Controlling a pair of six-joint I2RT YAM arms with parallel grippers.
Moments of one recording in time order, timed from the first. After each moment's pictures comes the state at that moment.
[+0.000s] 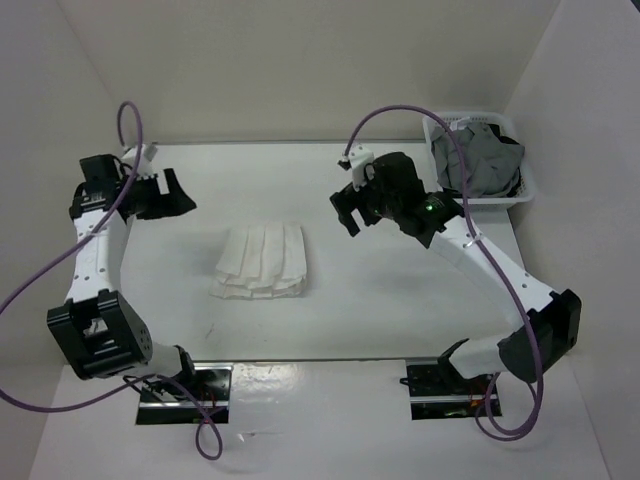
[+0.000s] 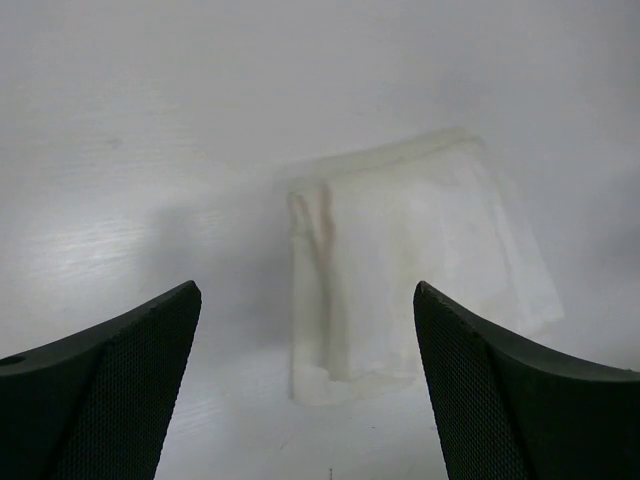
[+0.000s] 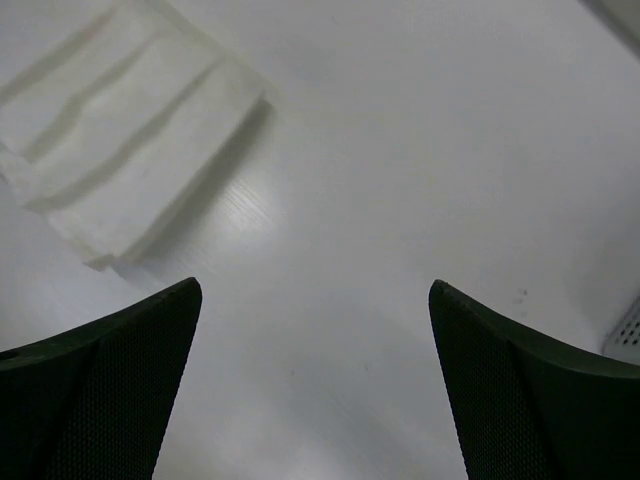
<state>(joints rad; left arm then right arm) 0.39 1.42 1.26 -0.65 0.59 0.06 0.61 1.37 1.35 -0.55 -0.05 -0.17</state>
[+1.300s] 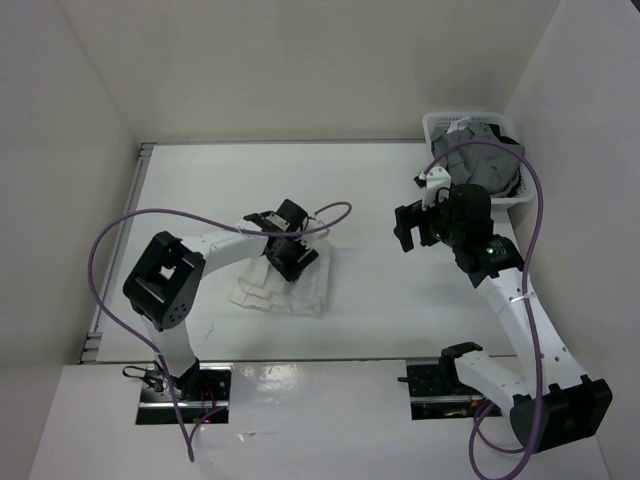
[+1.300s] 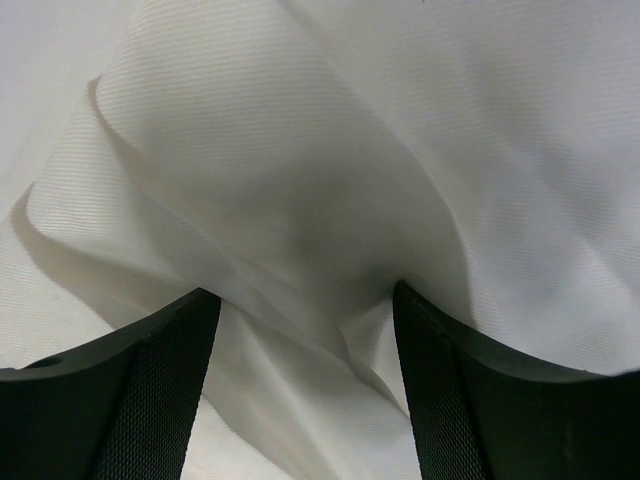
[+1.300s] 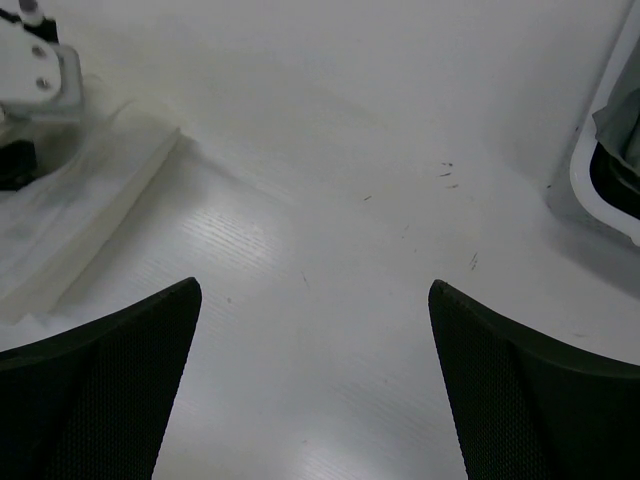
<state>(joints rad) -0.59 1.80 1.16 -0.53 0.04 0.22 0.21 0.97 0.97 -0.52 -0.18 -0.16</state>
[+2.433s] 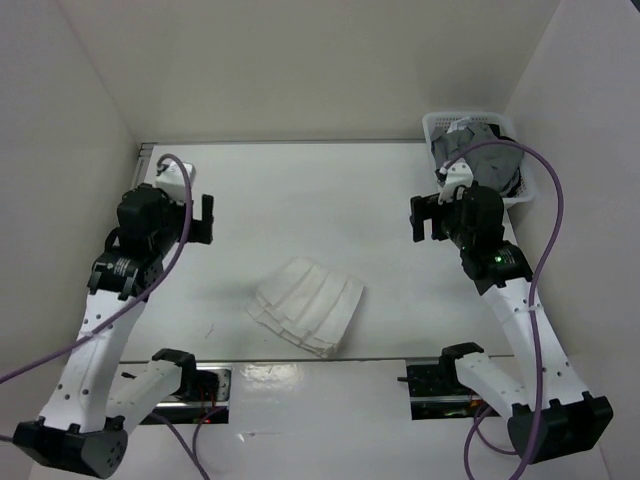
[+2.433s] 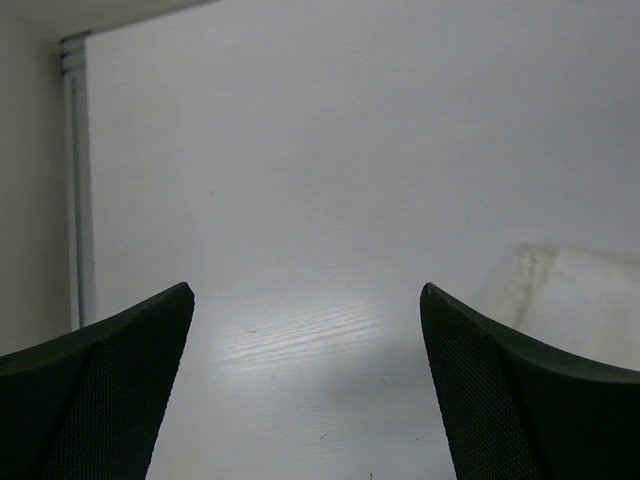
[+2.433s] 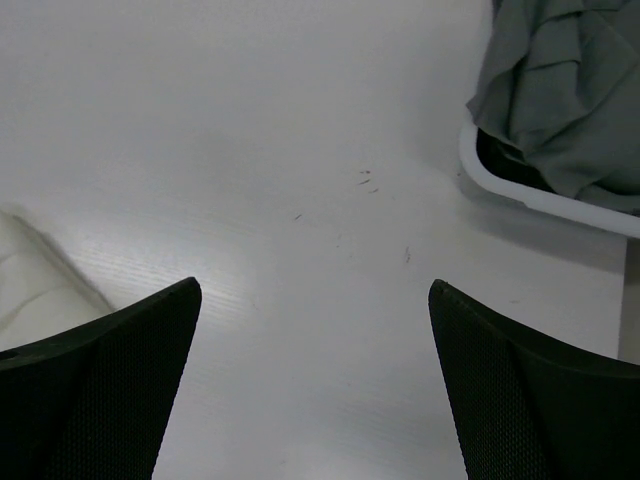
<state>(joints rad) -0.22 0.89 1.08 -0.60 -0.07 0.09 0.17 0.91 0.95 -0.47 -0.05 -0.11</state>
